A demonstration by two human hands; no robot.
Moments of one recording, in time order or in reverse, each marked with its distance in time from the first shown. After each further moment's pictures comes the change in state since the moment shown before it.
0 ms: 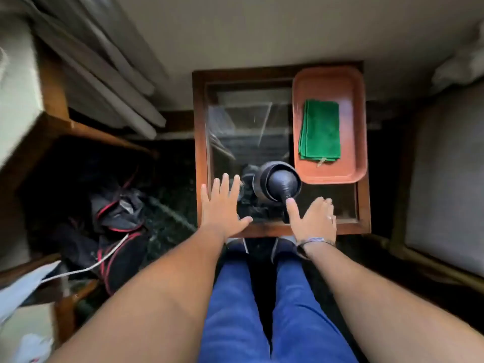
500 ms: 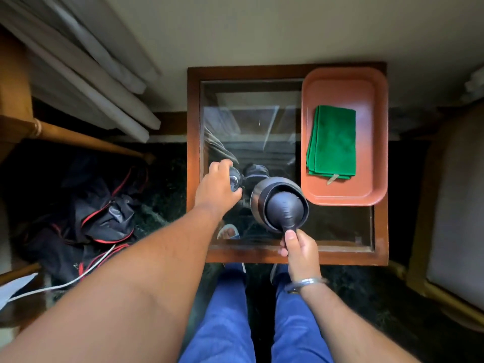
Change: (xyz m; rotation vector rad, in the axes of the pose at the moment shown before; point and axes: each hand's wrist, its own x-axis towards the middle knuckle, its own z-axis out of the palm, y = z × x) left_hand 0.121 -0.012 -0.021 -0.500 0.148 -0.174; right_hand 0.046 -0.002 0.061 0.966 -0.080 -0.171
